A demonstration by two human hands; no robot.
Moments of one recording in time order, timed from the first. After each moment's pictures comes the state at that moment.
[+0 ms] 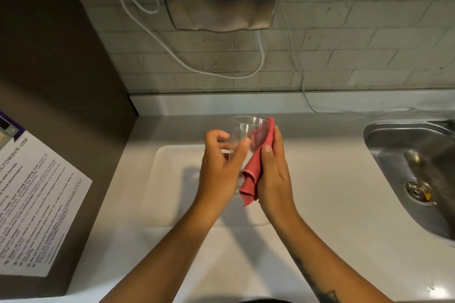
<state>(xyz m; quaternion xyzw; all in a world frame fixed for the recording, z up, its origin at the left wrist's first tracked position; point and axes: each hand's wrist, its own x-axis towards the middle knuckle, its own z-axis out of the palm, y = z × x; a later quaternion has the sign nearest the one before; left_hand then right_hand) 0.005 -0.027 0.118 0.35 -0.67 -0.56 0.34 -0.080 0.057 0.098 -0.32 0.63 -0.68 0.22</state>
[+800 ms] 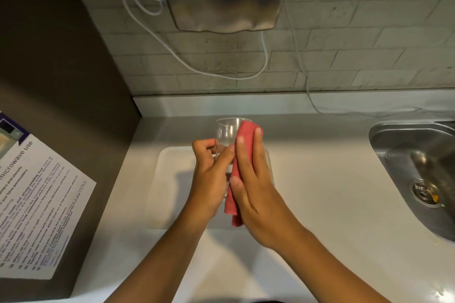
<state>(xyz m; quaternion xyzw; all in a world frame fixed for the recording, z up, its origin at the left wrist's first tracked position) 0.021 -0.041 0.105 0.33 -0.56 -0.67 0.36 -0.055 0.072 0.113 -0.55 0.69 -0.43 0.18</state>
